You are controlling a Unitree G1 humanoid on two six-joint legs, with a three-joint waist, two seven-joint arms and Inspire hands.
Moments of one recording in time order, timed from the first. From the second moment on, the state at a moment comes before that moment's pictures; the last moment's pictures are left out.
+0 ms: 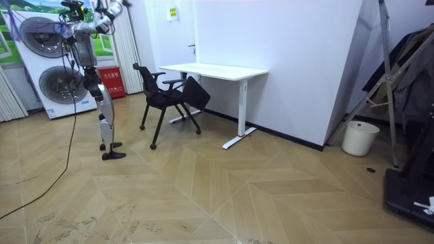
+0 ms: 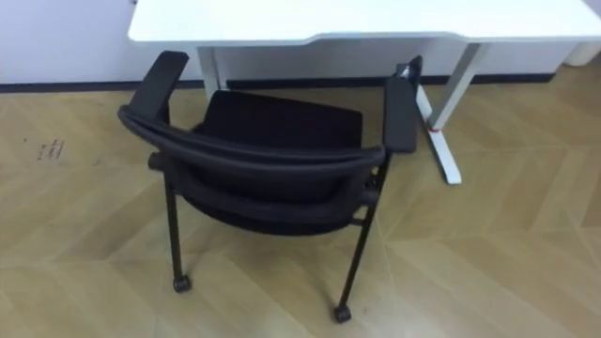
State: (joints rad) left arm -0.82 1.42 0.18 0.24 0.20 -0.18 0.52; right arm -1.06 -1.46 0.11 0.14 -0.38 -0.22 -0.43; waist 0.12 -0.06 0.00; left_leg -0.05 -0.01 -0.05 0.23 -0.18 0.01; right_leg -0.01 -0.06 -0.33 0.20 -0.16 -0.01
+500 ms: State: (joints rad) left arm -0.73 1.75 0.48 0.88 -0.24 -0.18 0.58; right arm -0.94 -1.85 -0.32 0.60 0.20 -0.23 -0.62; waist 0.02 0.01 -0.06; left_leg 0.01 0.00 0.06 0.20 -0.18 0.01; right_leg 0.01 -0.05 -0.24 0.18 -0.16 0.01
